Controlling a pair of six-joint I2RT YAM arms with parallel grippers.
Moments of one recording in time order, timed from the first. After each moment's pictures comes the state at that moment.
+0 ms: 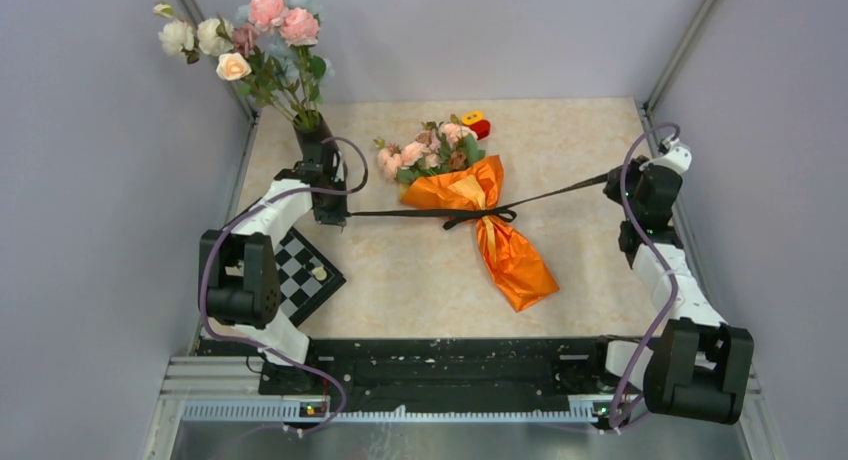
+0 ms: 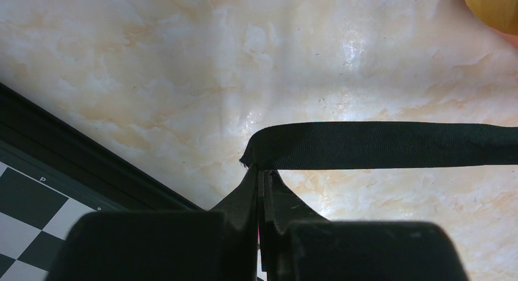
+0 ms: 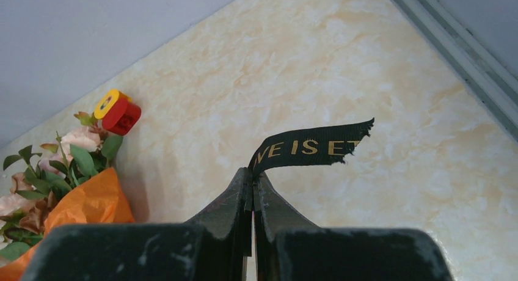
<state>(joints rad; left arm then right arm) -0.12 1.63 1.14 -0.61 0.04 -0.21 -0.15 1.14 0.65 0.22 0.02 0.43</state>
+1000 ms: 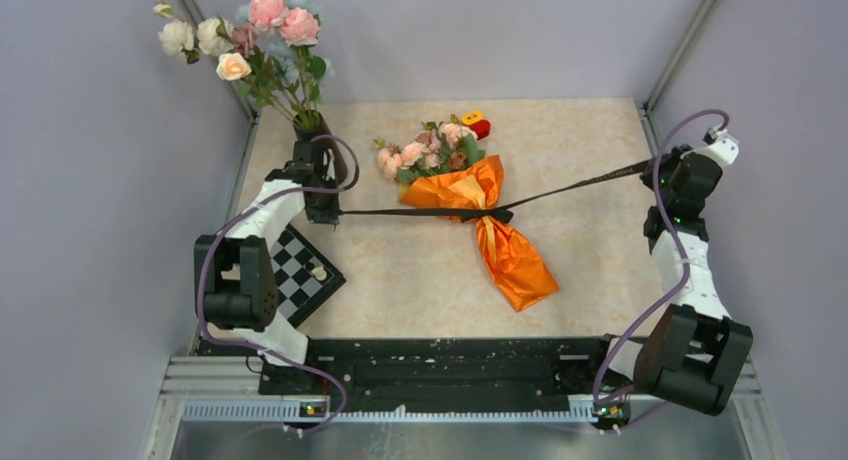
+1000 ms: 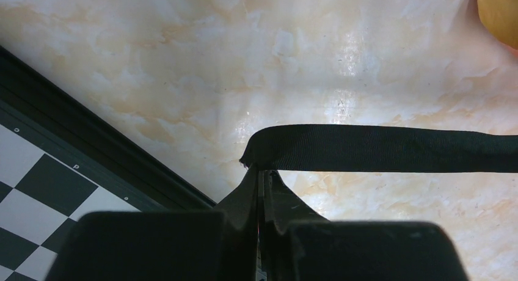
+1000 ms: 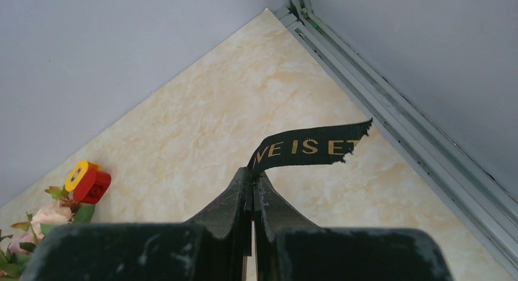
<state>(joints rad) -0.07 1.61 1.14 -0.62 0.04 -0.21 -0.34 1.19 0.78 0.19 0.02 0.42</state>
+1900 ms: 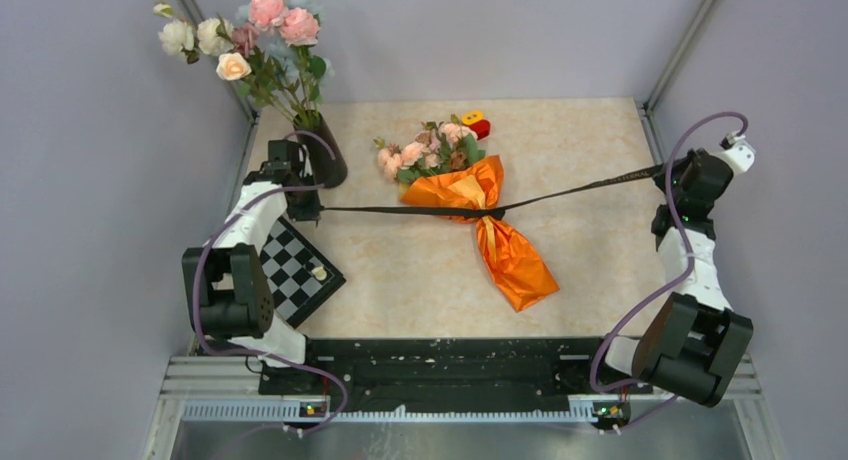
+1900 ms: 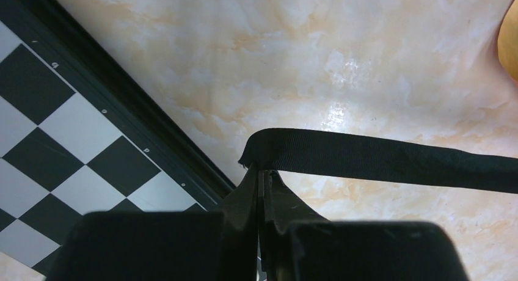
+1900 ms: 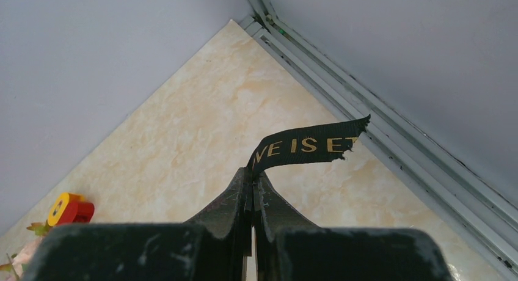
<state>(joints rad) 0.03 1.56 1.14 -0.63 0.04 -0.21 -0.41 1.23 0.80 0.19 0.04 0.47</state>
